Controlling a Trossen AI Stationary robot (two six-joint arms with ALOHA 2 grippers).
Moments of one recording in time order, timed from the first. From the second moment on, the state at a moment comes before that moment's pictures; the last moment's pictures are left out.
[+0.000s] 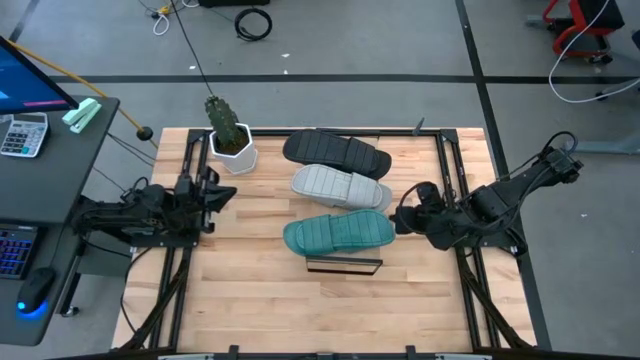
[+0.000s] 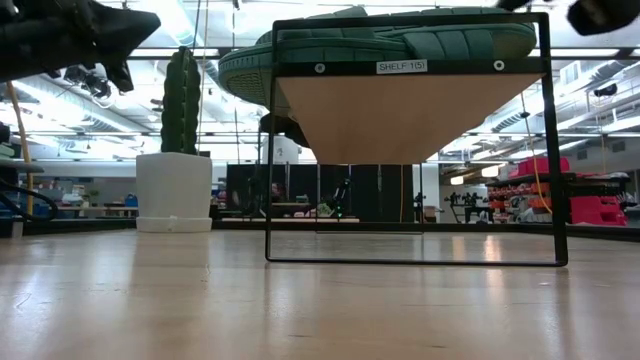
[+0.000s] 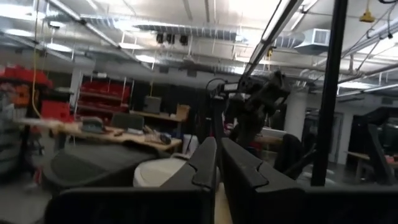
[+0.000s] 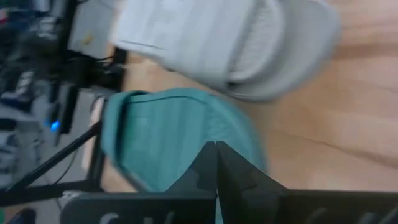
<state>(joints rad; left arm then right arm) 0.00 0.01 0.01 0.43 -0.17 -0.12 0.50 1.08 1.07 -0.91 0.61 1.78</state>
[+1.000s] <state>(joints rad) 0.00 0.01 0.01 0.31 -0.27 -0.35 0.33 0.72 0.67 -0.20 0.54 0.94</state>
